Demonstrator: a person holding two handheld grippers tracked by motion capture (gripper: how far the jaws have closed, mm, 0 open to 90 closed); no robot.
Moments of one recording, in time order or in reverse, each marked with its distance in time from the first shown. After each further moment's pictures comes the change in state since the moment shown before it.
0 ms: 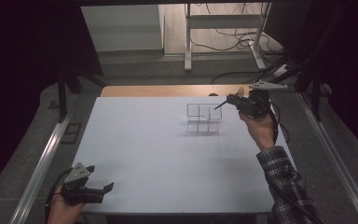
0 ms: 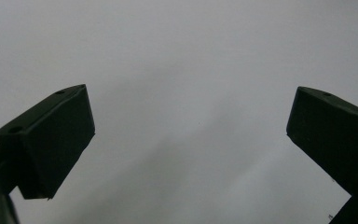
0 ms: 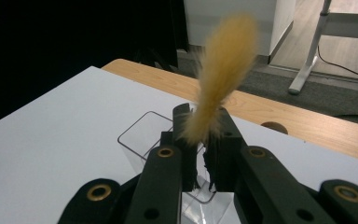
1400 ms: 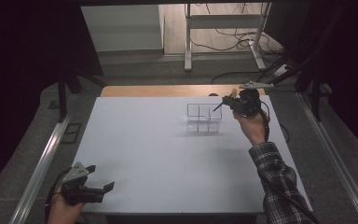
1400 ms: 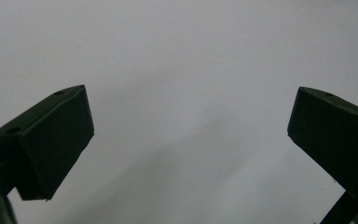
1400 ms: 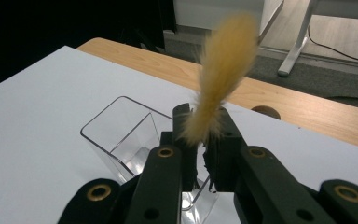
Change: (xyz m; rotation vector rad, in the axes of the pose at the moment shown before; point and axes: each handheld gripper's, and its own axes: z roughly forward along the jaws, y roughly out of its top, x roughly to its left) left arm 0.000 0.001 -0.001 -0.033 -0.036 -0.032; right arm -0.011 -0.011 0.037 0.081 -0.049 -0.002
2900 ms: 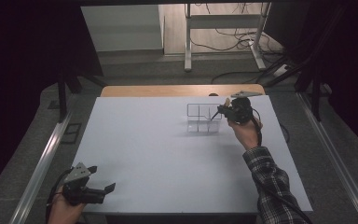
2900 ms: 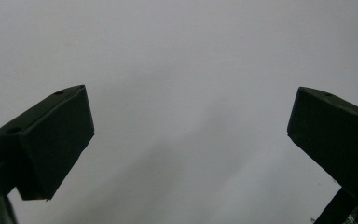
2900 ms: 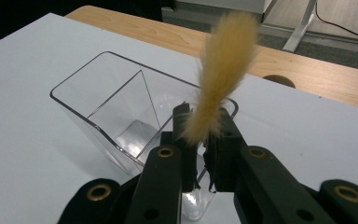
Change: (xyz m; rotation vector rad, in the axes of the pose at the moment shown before) left arm -0.002 0.000 0.003 0.020 -0.014 0.023; right arm 0.000 -0.031 0.033 0.072 -0.005 -0.002
